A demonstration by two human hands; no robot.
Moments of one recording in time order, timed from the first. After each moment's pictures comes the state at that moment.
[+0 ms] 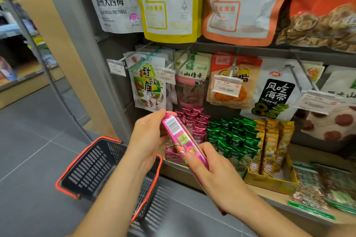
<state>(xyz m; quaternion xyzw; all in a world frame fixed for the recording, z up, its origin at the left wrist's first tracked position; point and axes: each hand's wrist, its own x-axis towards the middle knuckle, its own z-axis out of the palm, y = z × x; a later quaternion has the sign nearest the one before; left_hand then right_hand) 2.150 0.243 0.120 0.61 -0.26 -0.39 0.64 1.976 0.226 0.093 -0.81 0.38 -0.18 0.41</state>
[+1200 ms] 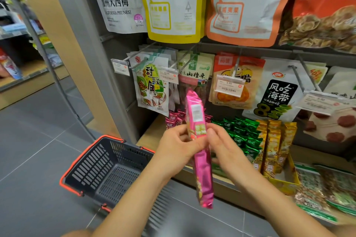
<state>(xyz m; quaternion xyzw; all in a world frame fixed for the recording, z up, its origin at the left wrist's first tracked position) 2.118 0.252 0.101 0.58 -0.43 -0.44 0.53 1.978 0.199 0.098 -0.68 0.32 -0.29 0.59</state>
